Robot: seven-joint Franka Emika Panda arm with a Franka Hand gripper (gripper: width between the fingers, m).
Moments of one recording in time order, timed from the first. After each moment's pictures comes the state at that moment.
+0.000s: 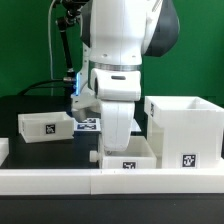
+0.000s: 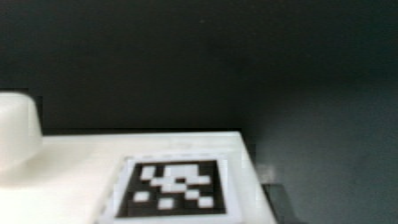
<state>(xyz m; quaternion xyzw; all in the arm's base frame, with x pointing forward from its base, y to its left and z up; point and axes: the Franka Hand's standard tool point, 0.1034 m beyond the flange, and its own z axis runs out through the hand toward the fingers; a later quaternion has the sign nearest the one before) 0.541 -0.018 0.010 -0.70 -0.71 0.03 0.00</state>
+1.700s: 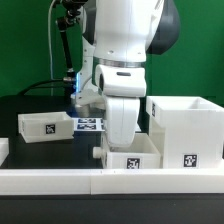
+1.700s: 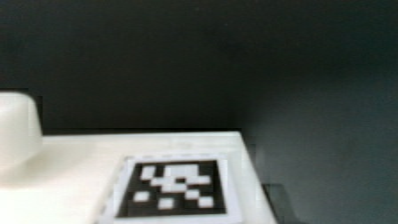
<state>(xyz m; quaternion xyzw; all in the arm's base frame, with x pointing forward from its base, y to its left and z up) 0.542 -0.010 0.017 -0.70 -0.72 0.03 0.00</state>
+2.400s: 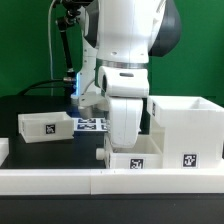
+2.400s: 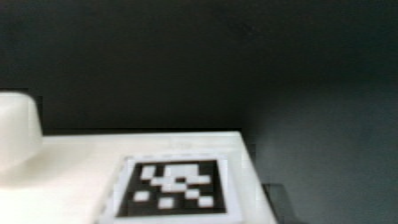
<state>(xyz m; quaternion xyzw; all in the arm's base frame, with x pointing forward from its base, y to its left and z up) 0.542 -0.008 0.014 -0.70 -0.71 0.03 -0.01</state>
